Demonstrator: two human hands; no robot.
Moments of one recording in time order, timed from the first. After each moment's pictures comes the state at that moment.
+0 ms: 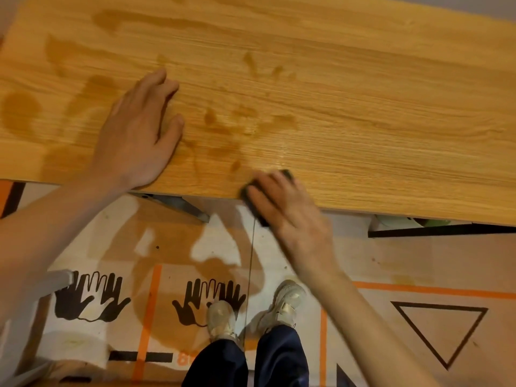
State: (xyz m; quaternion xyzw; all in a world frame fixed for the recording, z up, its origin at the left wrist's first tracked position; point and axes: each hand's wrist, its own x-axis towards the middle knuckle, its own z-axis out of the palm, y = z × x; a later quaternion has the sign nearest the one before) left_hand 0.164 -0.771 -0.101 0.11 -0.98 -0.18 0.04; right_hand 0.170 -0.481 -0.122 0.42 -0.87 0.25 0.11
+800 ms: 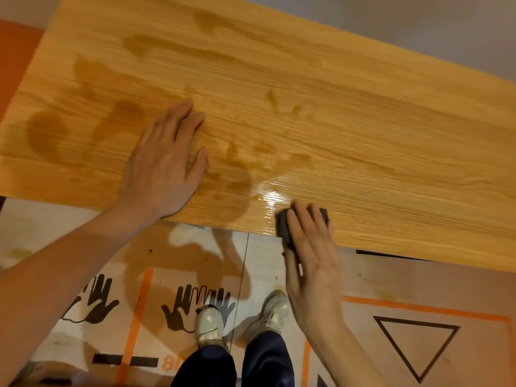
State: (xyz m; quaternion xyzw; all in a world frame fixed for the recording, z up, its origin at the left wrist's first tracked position) left_hand 0.163 -0.769 -0.101 0.10 -0.98 -0.17 0.04; right_hand 0.187 -0.500 -0.085 0.23 -0.94 0.25 -0.02
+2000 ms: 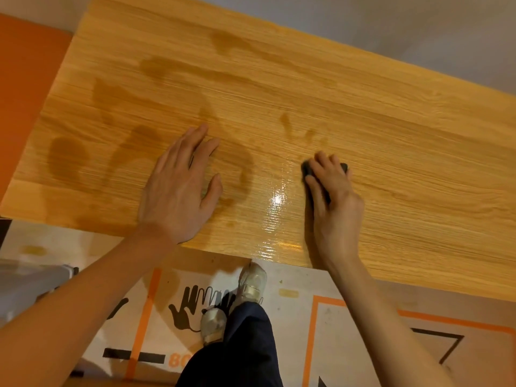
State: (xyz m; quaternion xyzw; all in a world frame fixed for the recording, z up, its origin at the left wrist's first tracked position) left_hand 0.161 -0.768 -0.099 0.12 -0.98 -0.17 0.03; right_hand 0.076 -0.546 -0.076 0.14 -0.91 0.38 -0.04
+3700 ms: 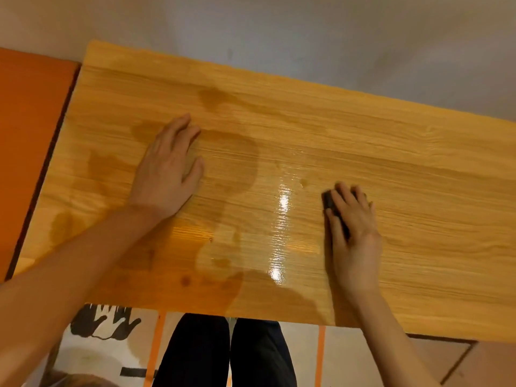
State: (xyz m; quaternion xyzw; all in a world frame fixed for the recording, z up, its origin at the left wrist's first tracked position) left_hand 0.058 -0.839 -0.087 0.13 -0.96 -0.24 0.01; right_hand 0.020 -0.526 -0.076 0.13 -0.94 0.31 -0.03
